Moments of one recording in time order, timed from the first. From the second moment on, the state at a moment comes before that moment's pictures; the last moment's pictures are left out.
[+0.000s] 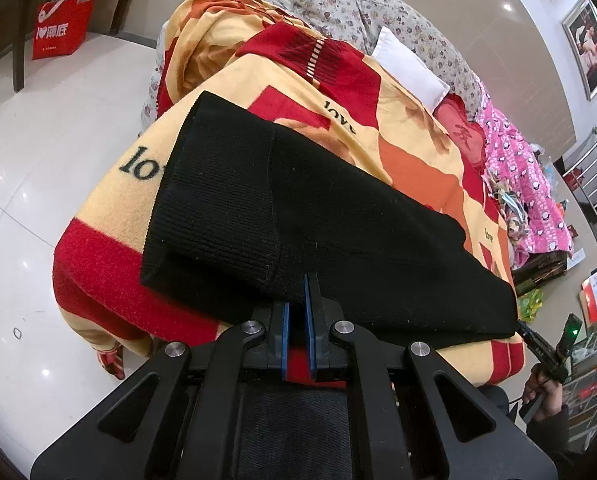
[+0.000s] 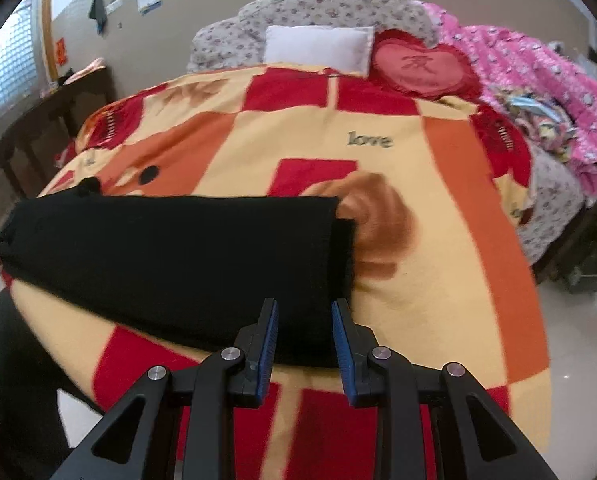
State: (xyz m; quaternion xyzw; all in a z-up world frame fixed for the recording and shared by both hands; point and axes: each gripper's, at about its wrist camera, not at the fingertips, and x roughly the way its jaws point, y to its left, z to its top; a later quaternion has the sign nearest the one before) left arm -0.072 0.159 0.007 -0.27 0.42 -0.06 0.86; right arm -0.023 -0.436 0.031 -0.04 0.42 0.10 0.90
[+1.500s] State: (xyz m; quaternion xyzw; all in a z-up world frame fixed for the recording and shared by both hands) left arm -0.093 0.102 0.047 -0.09 0.31 -0.02 0.95; right arm 0.004 -0.296 0.097 -0.03 0.32 0.24 0.92
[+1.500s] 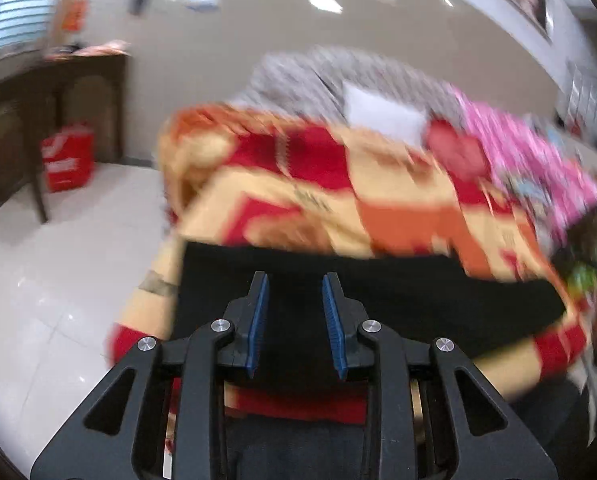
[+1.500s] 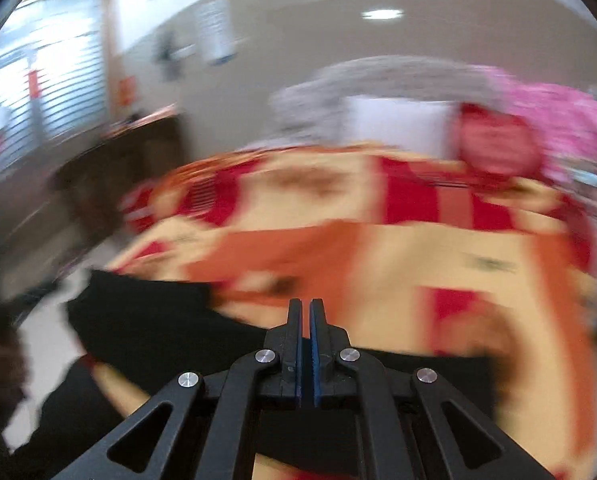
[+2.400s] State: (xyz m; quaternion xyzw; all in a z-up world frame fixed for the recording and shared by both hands) left arm 0.004 0.135 0.012 -0.14 0.40 0.04 0.90; right arm 0.098 -0.159 0.007 -0.10 0.41 0.26 0.87
